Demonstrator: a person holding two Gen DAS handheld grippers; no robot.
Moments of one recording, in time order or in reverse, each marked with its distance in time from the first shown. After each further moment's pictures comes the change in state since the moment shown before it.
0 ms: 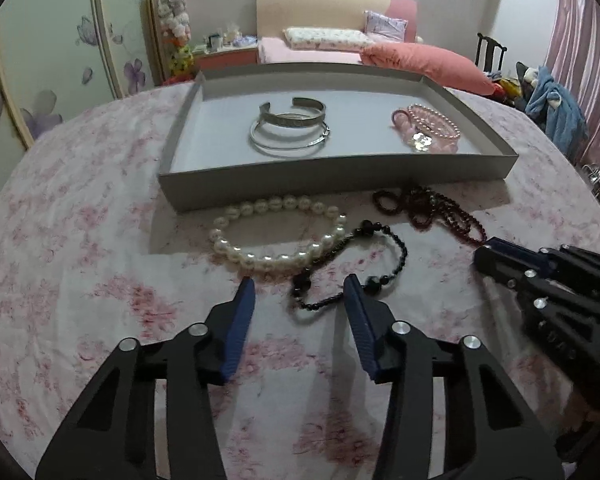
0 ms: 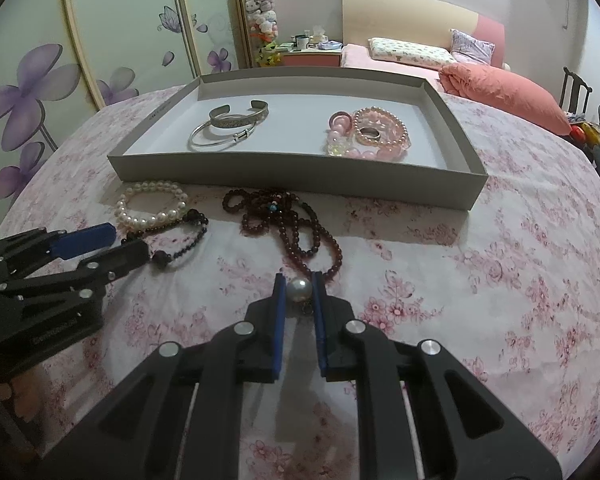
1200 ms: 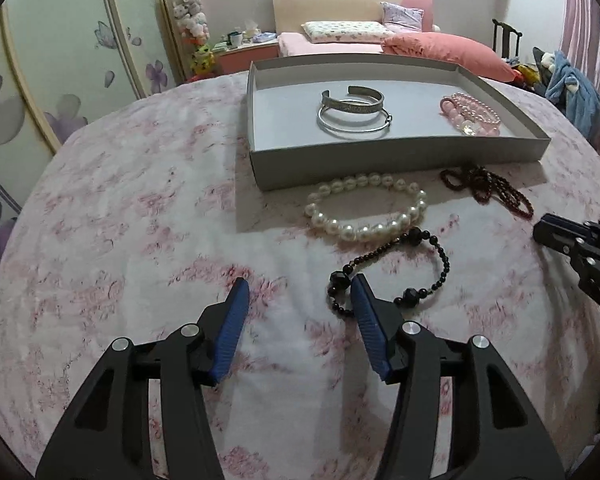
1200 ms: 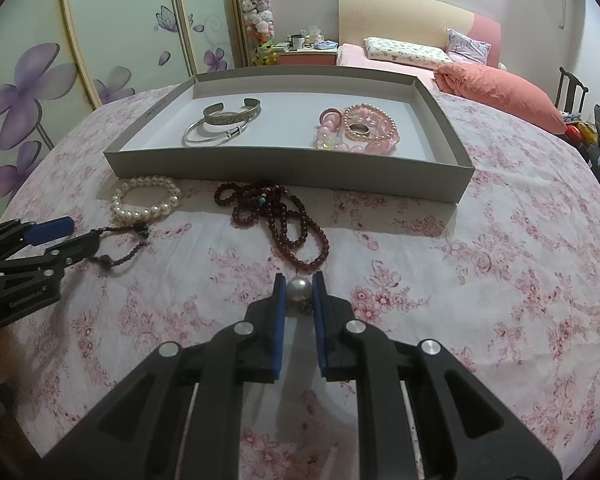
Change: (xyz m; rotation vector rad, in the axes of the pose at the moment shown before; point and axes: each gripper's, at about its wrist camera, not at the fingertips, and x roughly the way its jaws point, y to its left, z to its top) left arm -0.016 0.045 -0.012 0.022 0.032 0.068; right arm -0.003 -0.002 -0.005 0.003 0.001 -0.019
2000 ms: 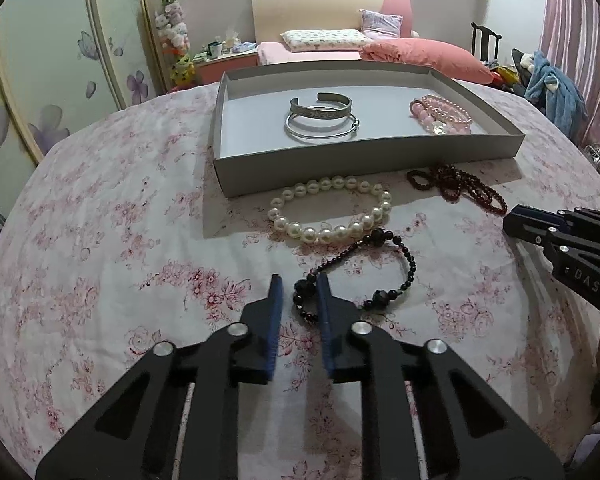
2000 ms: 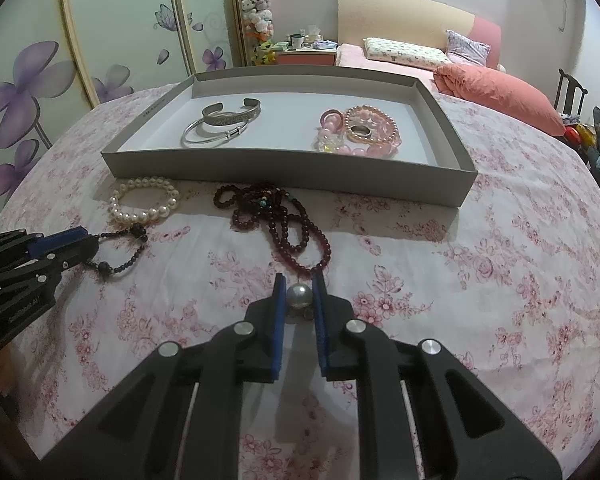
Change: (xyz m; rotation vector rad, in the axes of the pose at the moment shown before) left arm 0.003 -0.018 -0.002 0.038 -0.042 -0.047; right arm 0.001 0.000 0.001 -0.004 0.001 -0.006
